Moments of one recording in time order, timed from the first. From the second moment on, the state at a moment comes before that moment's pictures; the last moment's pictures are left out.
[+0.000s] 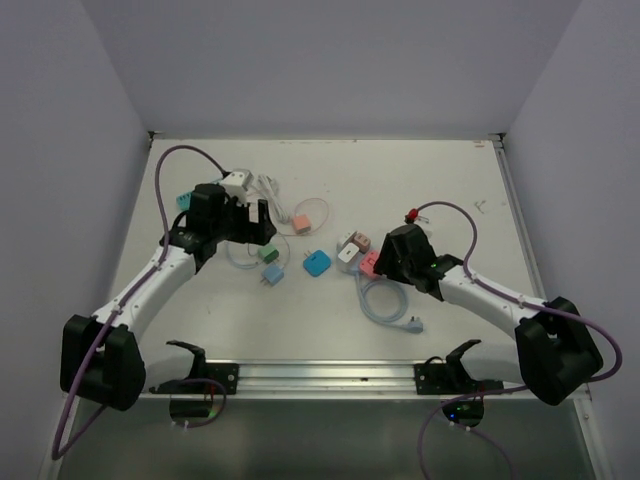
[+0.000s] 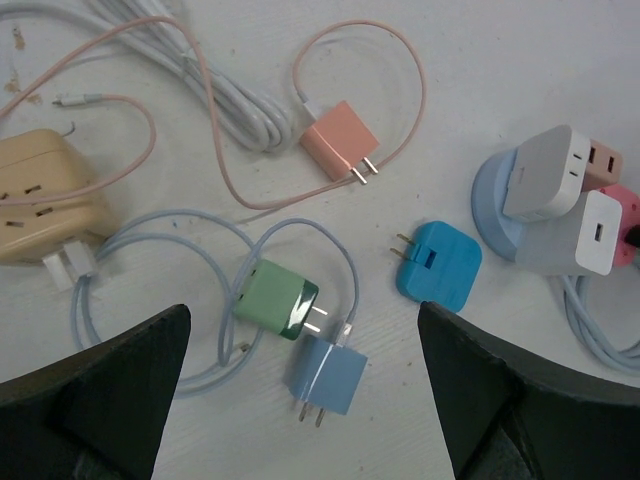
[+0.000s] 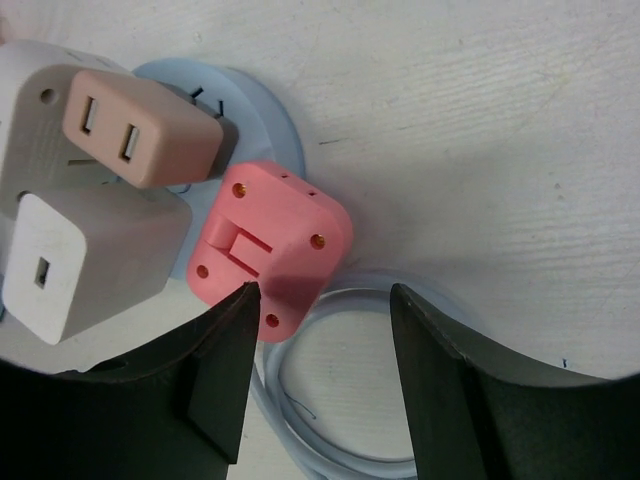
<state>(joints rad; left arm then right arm) -0.26 1.20 0.83 -0.25 0.21 -0.17 0.55 1.26 0.62 -0.24 0.21 0.79</state>
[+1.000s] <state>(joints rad) -0.70 1.91 1.39 -0.26 0.07 -0.21 0.55 1.27 0.69 -0.20 0.16 0.60</state>
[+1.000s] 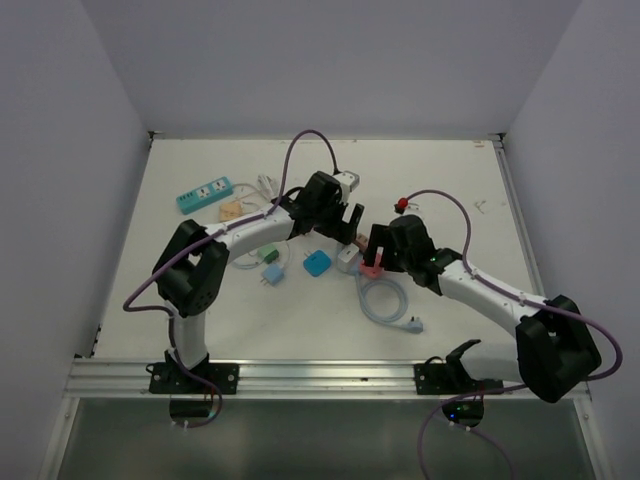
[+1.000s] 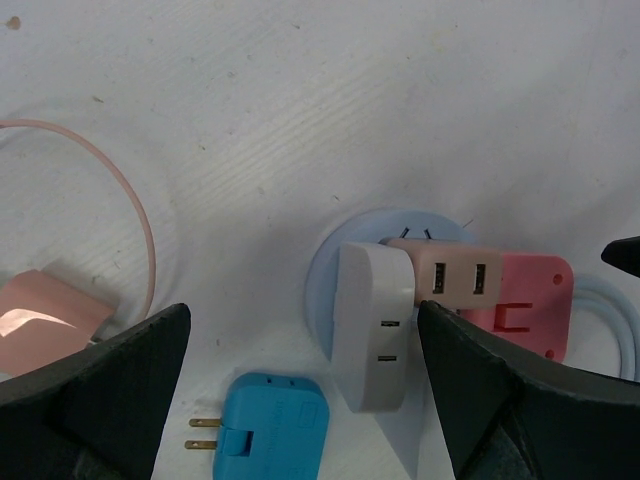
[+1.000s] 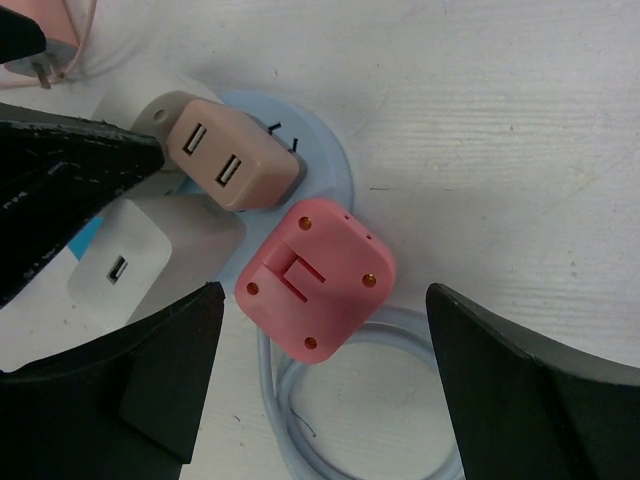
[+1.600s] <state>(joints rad) -0.69 1.91 1.37 -0.27 -0.06 -0.20 0.53 1.39 0.68 -0.12 0.15 0.61</state>
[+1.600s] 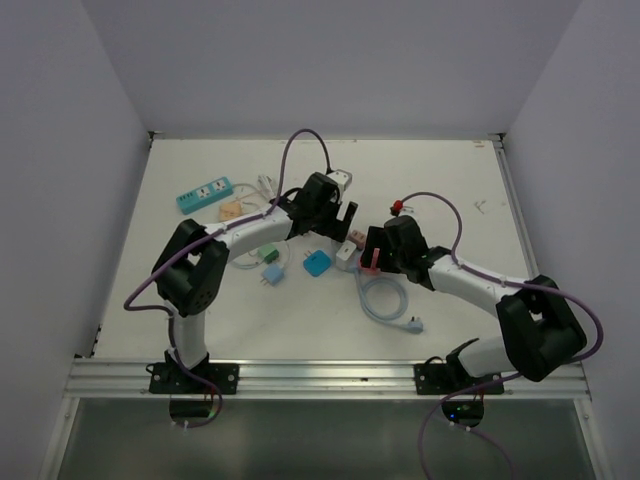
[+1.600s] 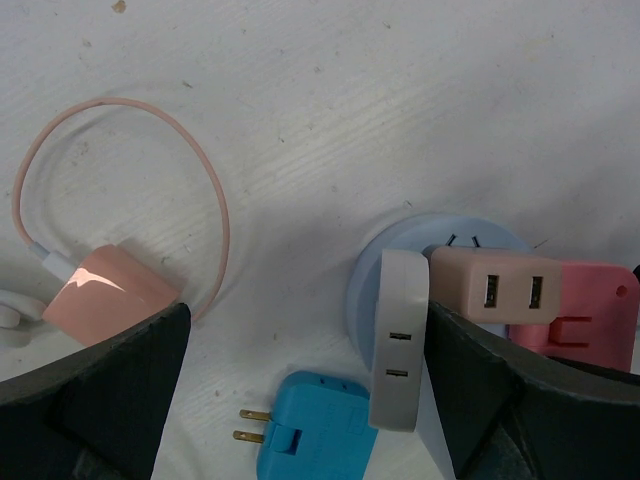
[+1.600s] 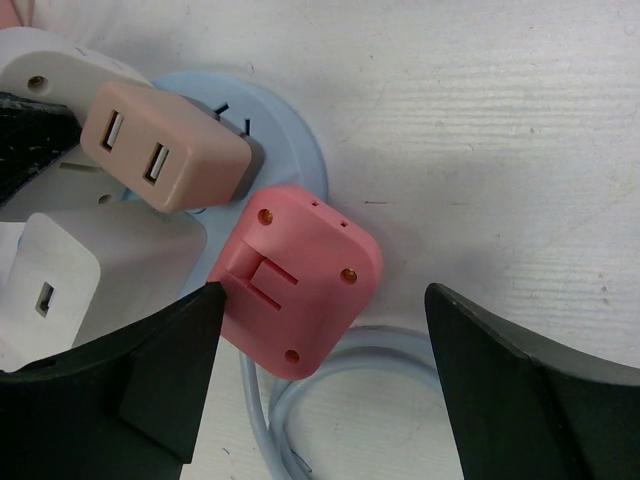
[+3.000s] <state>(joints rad) -0.74 1.70 1.16 -0.19 0.07 -0.21 0.50 1.23 0.66 -0.17 0.15 0.61</state>
